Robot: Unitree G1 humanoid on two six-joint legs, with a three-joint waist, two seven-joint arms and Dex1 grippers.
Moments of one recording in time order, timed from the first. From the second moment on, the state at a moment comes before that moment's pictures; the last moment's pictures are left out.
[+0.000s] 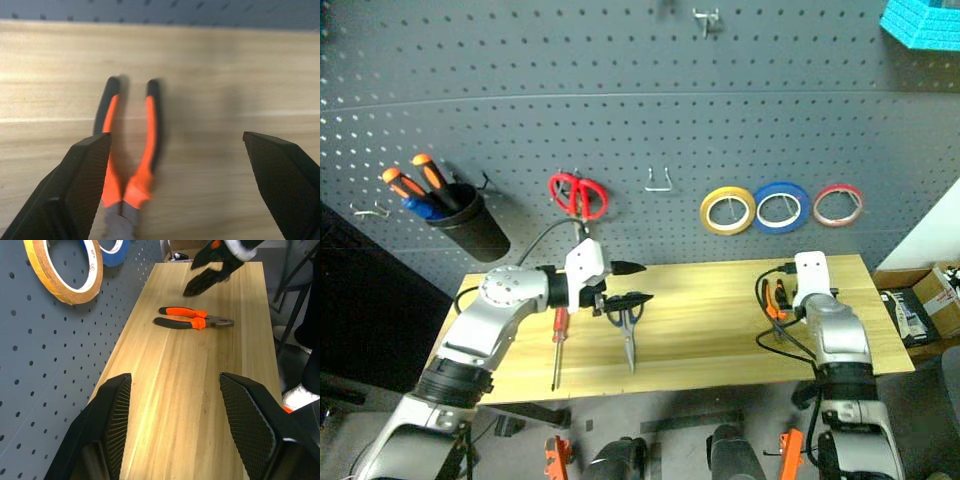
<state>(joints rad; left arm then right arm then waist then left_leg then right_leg) -0.50 0.57 -0.19 0.07 -0.21 0.19 -1.04 -0.54 -0.30 -0.15 0.35 0.01 0.82 0.14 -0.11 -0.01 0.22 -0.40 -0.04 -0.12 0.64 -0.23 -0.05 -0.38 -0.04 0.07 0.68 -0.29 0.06</state>
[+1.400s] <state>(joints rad) -0.27 0.59 0.08 -0.04 -0.32 0.30 -0.88 -0.41 -0.23 -0.05 0.11 0.05 0.77 0.17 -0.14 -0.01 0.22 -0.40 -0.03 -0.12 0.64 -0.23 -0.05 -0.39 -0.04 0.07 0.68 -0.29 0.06</state>
